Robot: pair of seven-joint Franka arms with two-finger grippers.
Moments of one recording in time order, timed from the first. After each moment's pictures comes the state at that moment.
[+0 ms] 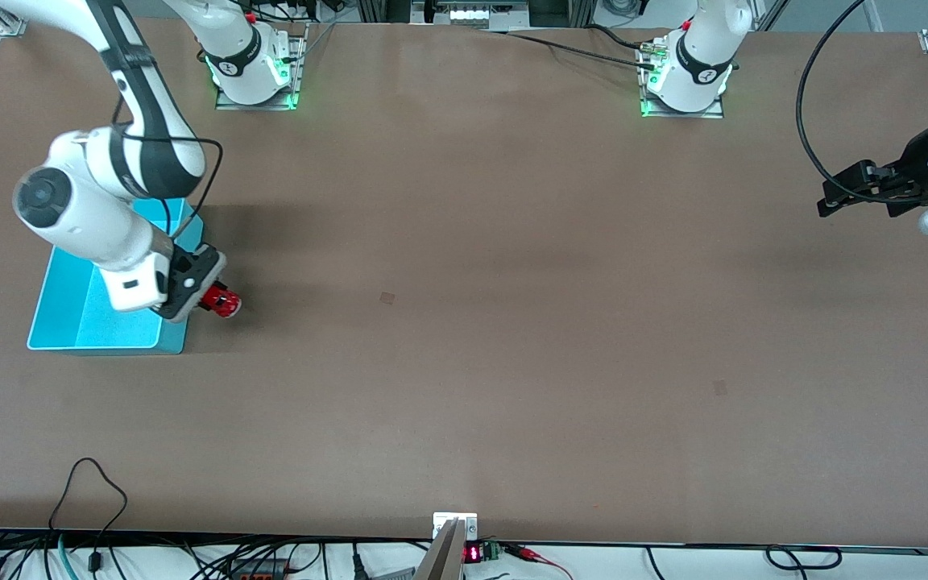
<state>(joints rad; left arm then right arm) 0.06 0.05 -0.06 -1.54 -0.04 1.54 -0.04 -0.12 0.23 0.21 -2.01 0.00 2.28 -0.82</state>
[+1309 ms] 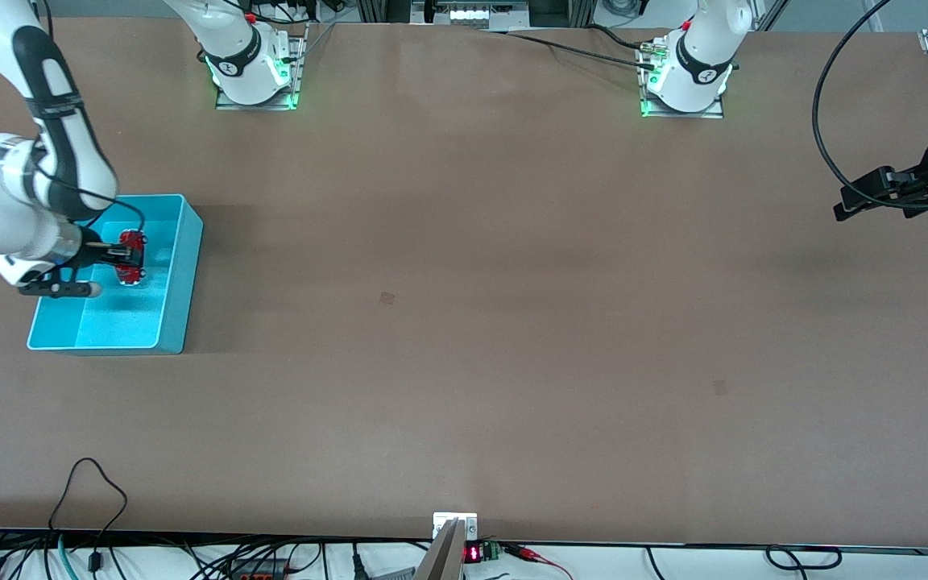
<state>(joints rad) 0.10 0.06 -0.07 -1.54 -0.04 1.55 -0.04 -0.15 0.33 -0.13 -2.20 -0.07 2.39 -0.23</state>
